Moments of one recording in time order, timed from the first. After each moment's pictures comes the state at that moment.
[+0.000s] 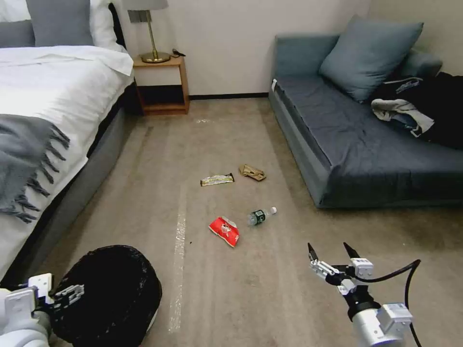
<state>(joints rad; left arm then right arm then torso) 1.87 -1.05 -0.92 -2.13 -0.82 0.64 -0.54 -1.87 1.08 0.50 2.23 0.42 0.04 0.26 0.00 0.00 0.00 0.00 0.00</state>
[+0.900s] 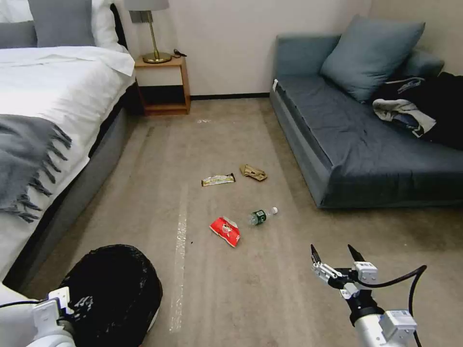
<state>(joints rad) 1.83 -1.14 -0.82 -2.03 -0.71 0.49 -0.57 -1.90 1.13 0.47 2.25 0.36 0.04 0.27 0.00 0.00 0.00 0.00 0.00</state>
